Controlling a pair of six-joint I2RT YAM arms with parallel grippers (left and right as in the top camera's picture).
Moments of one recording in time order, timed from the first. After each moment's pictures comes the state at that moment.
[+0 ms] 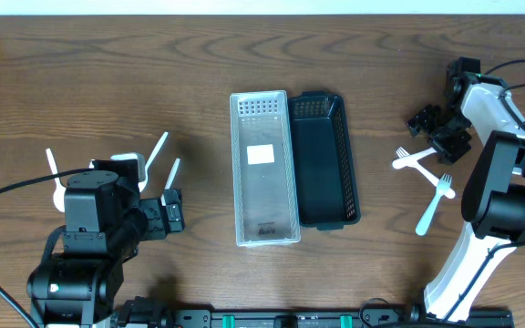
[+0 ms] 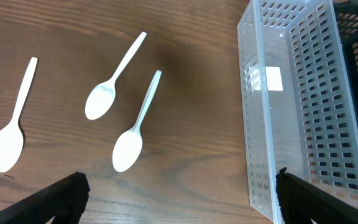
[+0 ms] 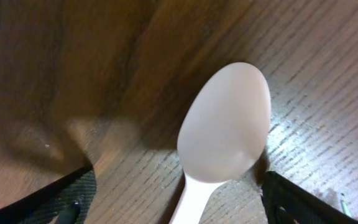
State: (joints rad) left arm -0.06 0.76 0.95 -1.07 0.08 -0.18; right arm -0.19 2.15 1.52 -0.93 0.04 0.73
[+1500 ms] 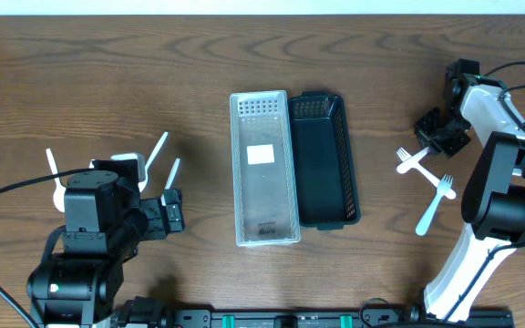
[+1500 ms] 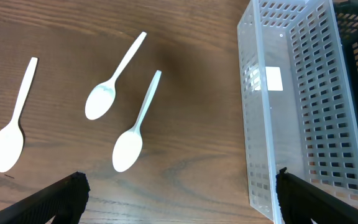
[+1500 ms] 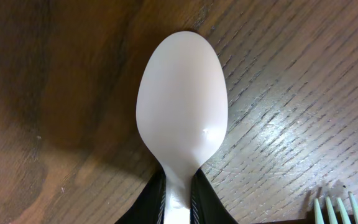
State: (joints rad) left arm -0.06 0.76 0.95 -1.07 0.08 -0.18; right arm -0.19 2.14 1.51 -0.93 0.03 0.74
